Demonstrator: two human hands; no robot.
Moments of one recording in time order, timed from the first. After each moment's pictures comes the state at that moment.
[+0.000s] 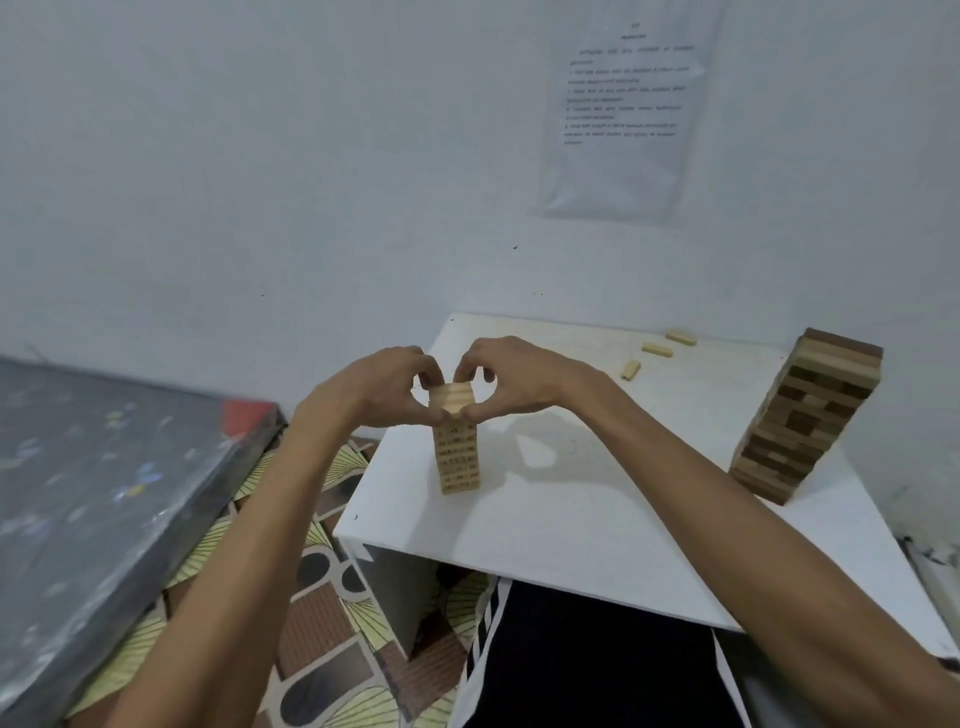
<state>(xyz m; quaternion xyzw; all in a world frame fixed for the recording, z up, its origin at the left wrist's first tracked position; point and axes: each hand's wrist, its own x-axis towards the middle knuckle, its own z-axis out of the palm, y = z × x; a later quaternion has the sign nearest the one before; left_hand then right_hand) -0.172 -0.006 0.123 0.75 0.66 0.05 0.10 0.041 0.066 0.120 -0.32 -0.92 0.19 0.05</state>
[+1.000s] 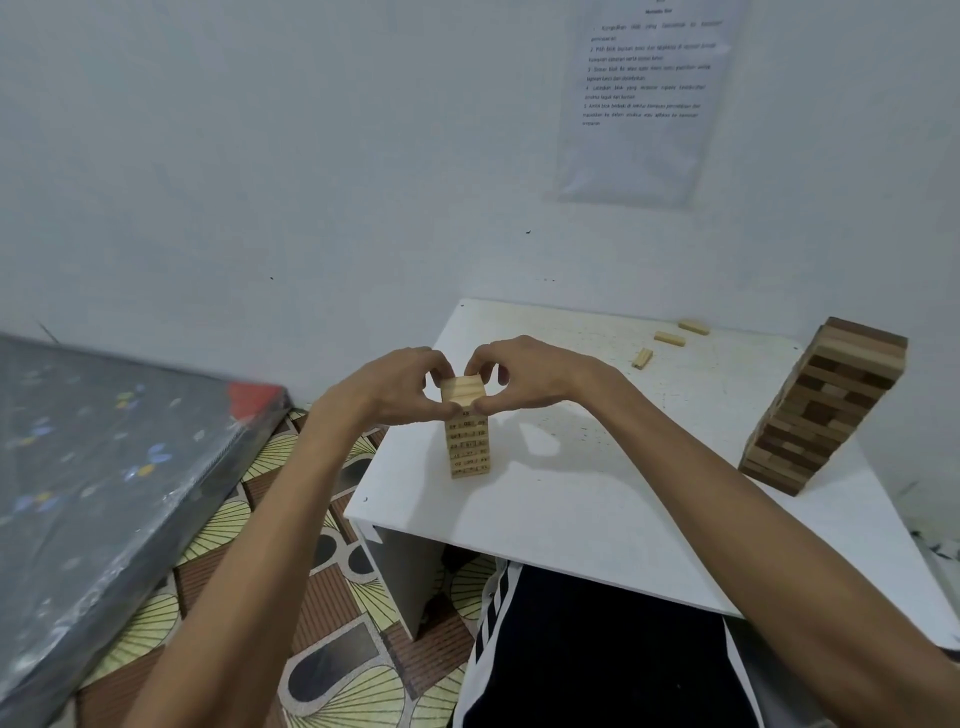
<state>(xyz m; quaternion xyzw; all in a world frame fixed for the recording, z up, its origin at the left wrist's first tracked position) -0.173 -0.016 0.105 0.72 0.67 0.07 0.14 0.037 0.064 0.109 -0.34 -0.91 0.23 0.02</state>
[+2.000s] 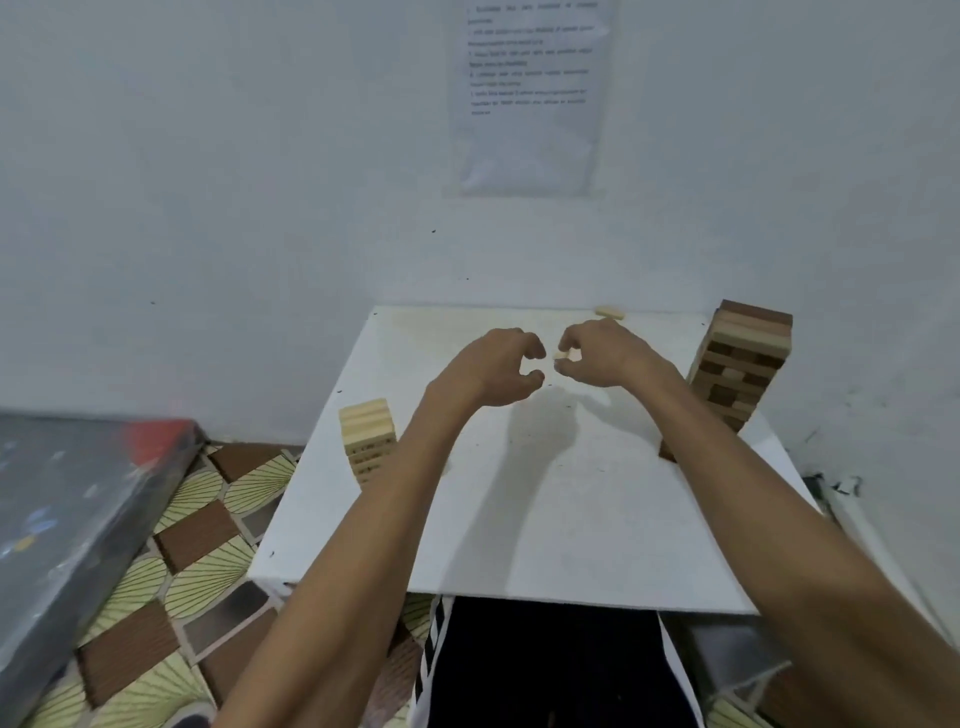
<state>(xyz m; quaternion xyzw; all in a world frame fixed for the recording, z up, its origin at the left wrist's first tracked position) 0.008 0.092 0.089 0.81 0.55 0.12 0.16 0.199 0.138 0.081 -0.60 -0.79 0.12 0.04</state>
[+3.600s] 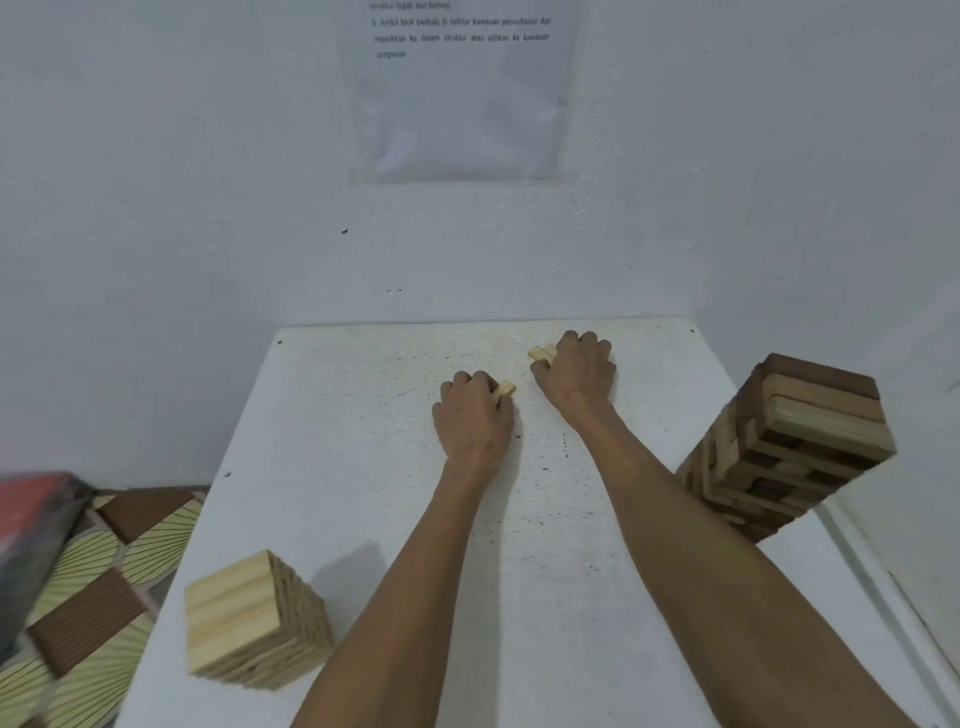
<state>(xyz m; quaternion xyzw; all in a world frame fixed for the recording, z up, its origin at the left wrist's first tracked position) 0.061 0.221 -0.043 0.63 0.71 0.26 0.14 0.196 0.282 -0.037 -0.78 -0.60 0.08 0.16</state>
